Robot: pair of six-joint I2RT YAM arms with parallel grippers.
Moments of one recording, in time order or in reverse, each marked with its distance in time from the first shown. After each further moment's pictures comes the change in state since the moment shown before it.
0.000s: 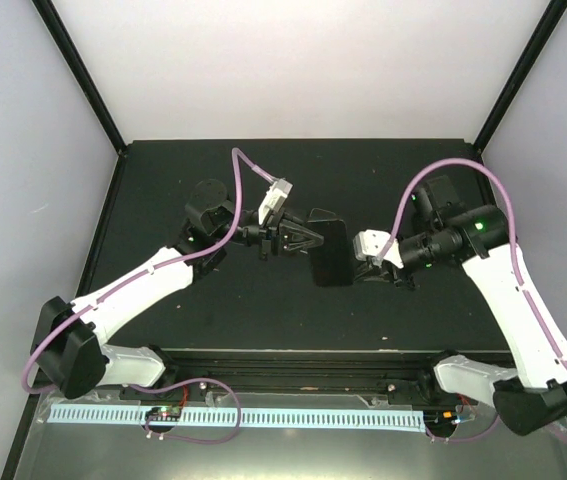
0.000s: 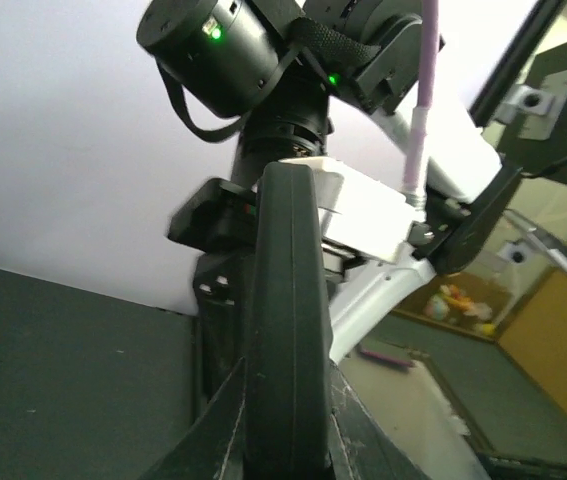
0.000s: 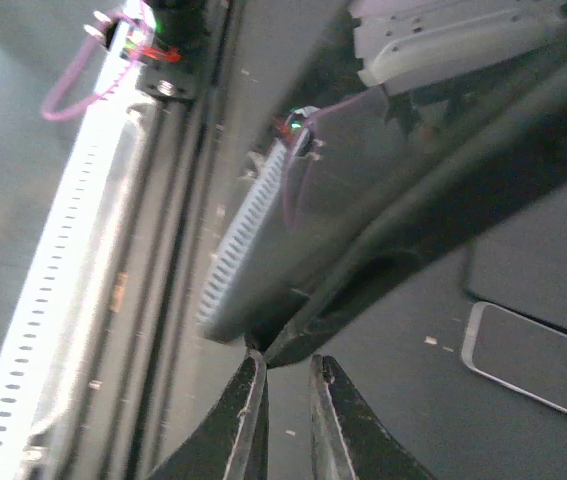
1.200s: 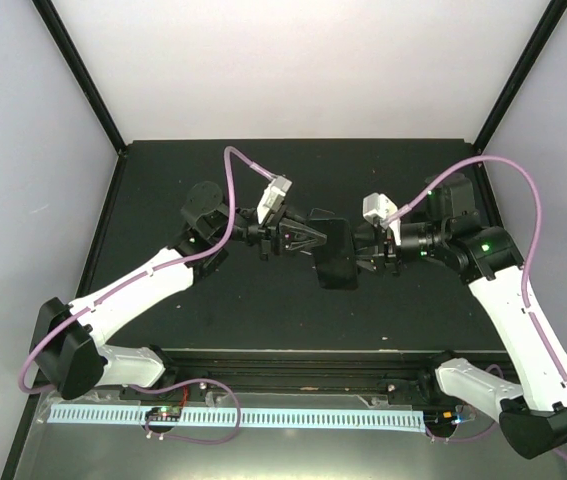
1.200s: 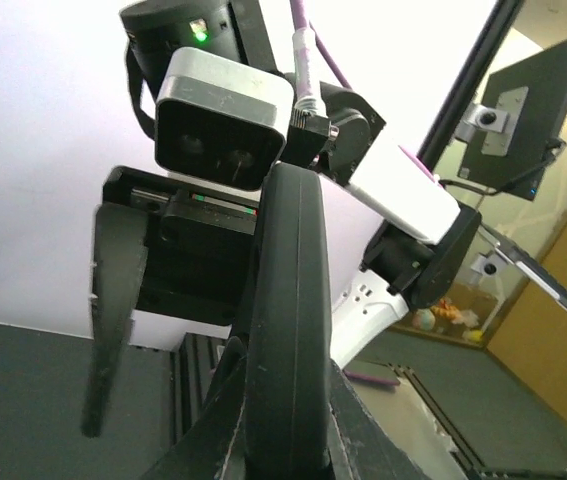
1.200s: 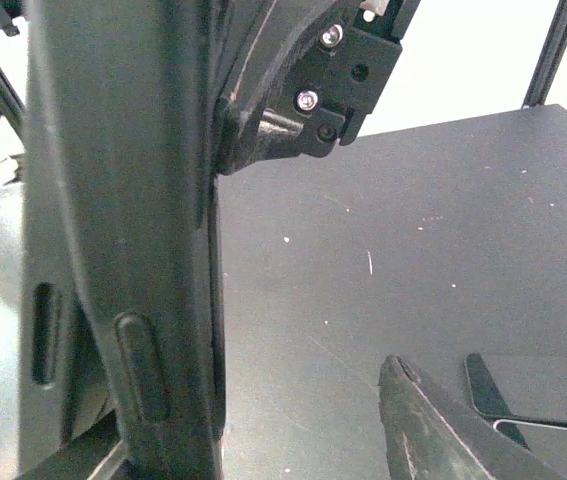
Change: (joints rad) left arm -0.037 -0.002 0.021 0.097 -0.007 -0.061; right arm -0.013 -0.156 -0.159 0.557 -0.206 0.642
